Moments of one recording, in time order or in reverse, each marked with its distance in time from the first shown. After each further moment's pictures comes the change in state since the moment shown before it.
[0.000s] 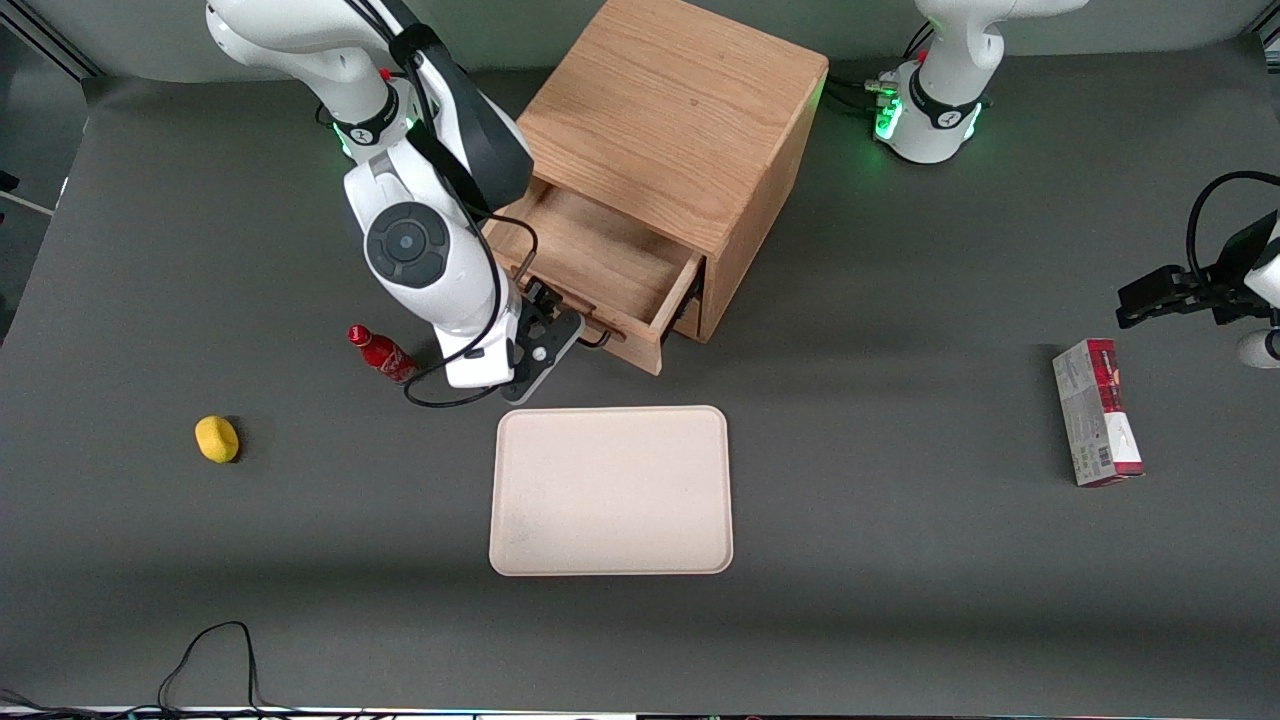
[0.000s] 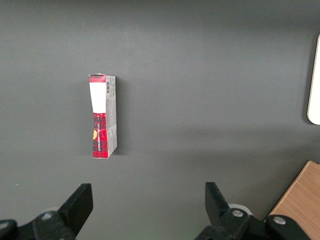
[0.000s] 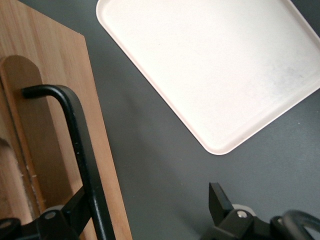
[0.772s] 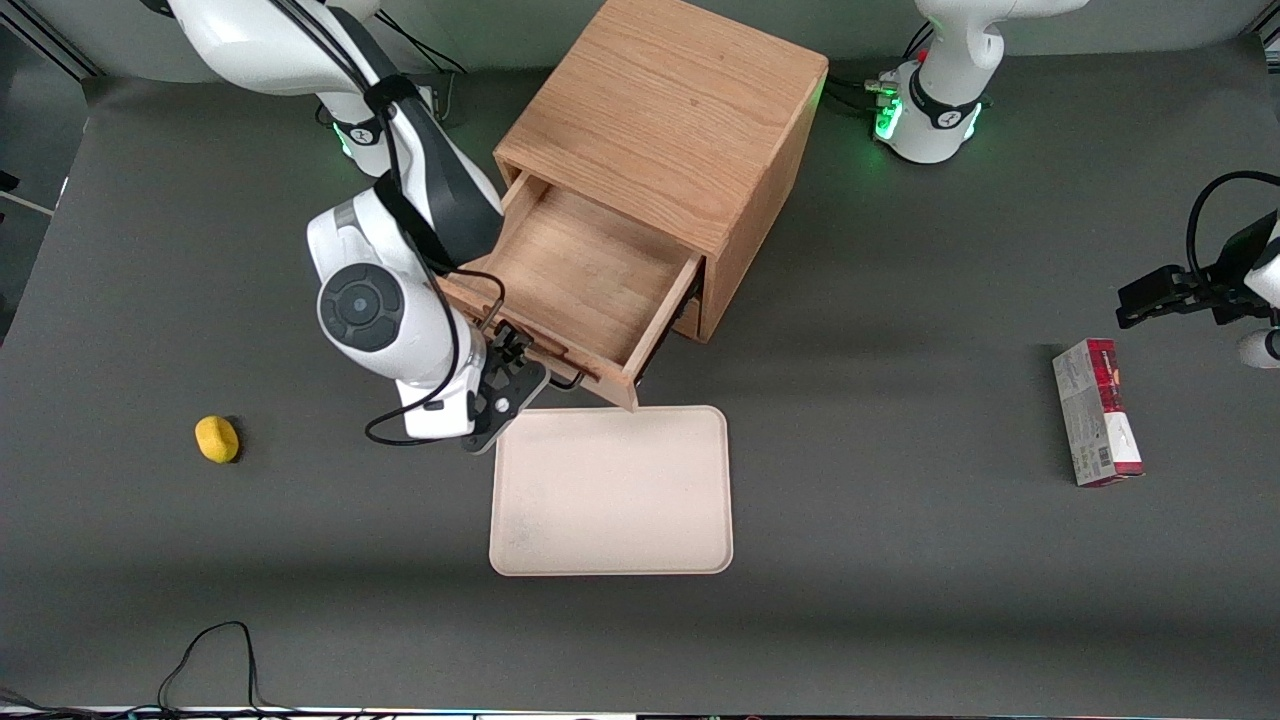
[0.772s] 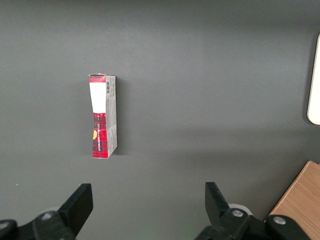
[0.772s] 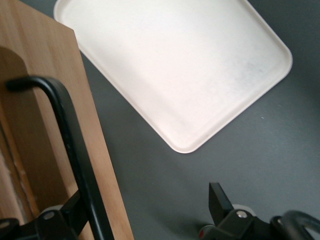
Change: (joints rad) arm -0.090 0.095 -0.001 0.129 -0.021 -0.049 -0.028
